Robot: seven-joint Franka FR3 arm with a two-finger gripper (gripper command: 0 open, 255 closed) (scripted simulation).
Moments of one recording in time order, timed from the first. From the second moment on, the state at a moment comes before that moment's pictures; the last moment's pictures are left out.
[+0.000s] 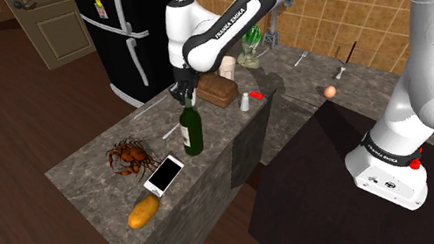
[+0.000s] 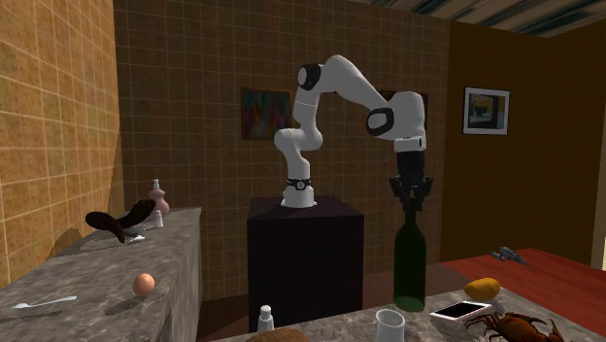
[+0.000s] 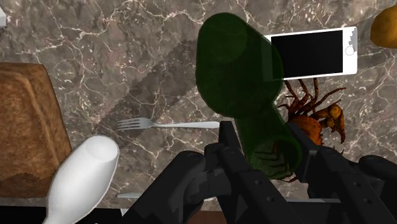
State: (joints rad) arm 0.31 0.44 0.10 -1.93 -0.15 2.49 0.39
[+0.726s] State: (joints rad) arm 0.32 0.51 0.08 -1.93 -0.17 2.57 0.40
